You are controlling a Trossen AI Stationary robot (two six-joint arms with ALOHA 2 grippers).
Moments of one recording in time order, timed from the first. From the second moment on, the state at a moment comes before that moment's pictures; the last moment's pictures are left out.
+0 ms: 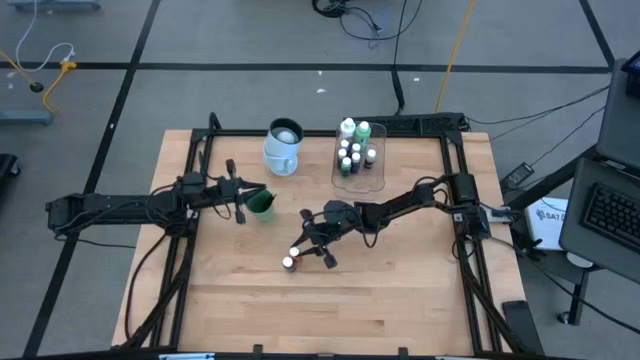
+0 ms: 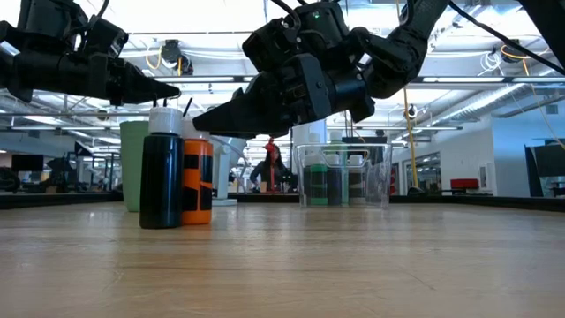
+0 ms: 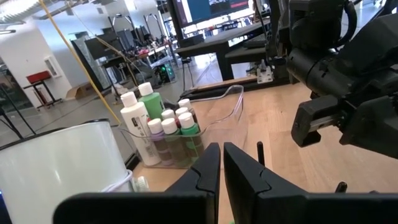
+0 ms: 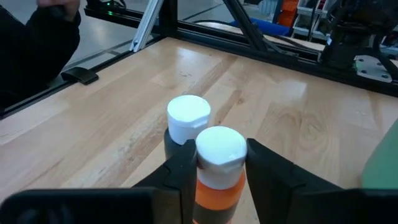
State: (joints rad) left arm 0.27 0.63 0.09 0.52 0.04 0.28; right arm 0.04 2.06 1.10 0.66 -0.42 -0.19
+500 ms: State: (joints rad) left arm 0.27 0.63 0.09 0.50 0.04 0.29; right arm 0.03 1.50 1.10 0.08 -0.20 -0.32
